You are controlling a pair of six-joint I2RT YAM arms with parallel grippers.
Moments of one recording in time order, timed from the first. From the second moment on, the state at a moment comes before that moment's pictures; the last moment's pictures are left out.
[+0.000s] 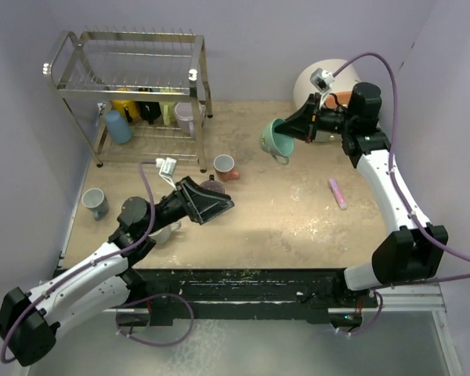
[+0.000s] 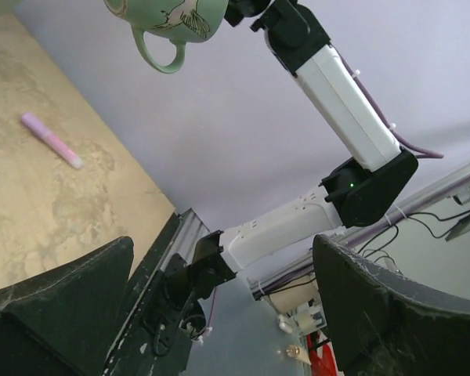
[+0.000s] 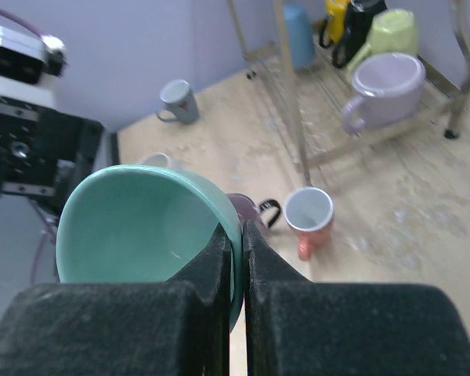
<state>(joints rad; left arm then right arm) -0.65 0.75 0.44 0.56 0.43 -1.08 0.12 1.47 1.40 -0.18 -1.10 0.06</state>
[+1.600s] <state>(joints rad) -0.97 1.46 0.98 1.15 0.14 -1.07 0.09 1.35 1.23 0.93 -1.17 1.34</state>
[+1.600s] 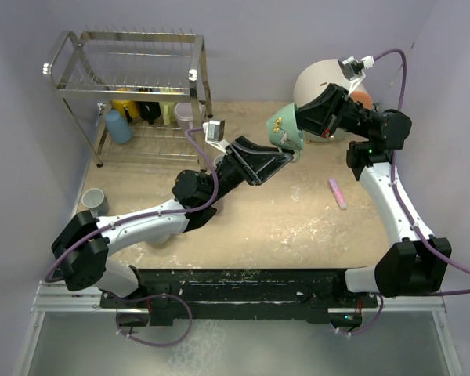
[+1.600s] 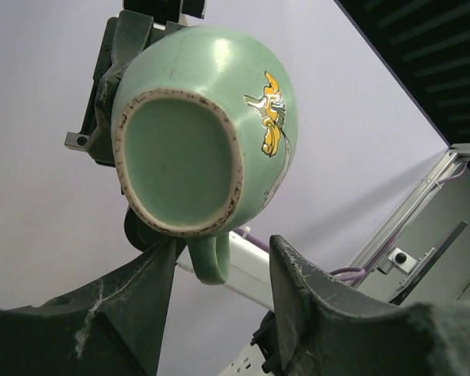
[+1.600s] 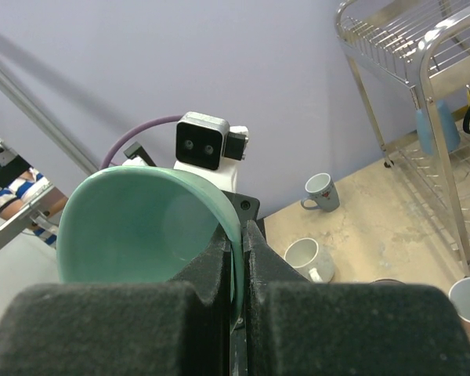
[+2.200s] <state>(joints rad) -0.97 1.51 1.01 1.18 0.12 -1.10 0.09 1.35 1.22 0.94 -1.16 1.35</state>
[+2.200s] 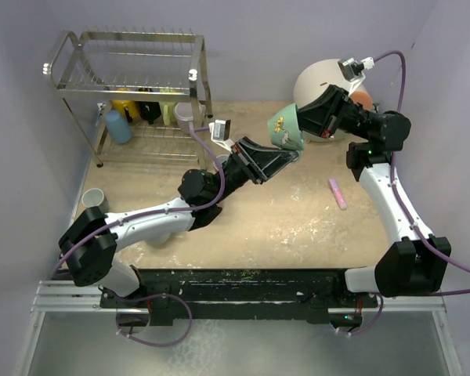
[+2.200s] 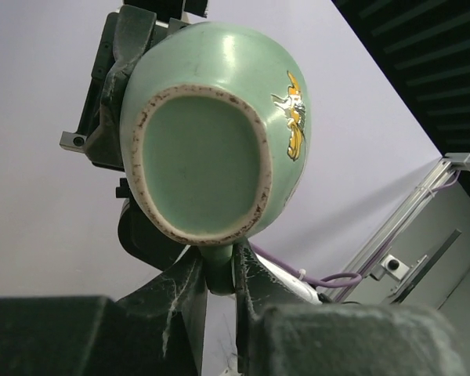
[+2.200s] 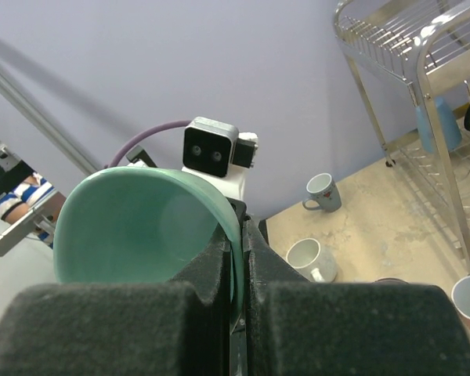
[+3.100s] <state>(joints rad) -0.96 1.34 0.80 1.19 0.09 -1.05 0.08 1.25 1.17 0.78 -1.24 1.07</state>
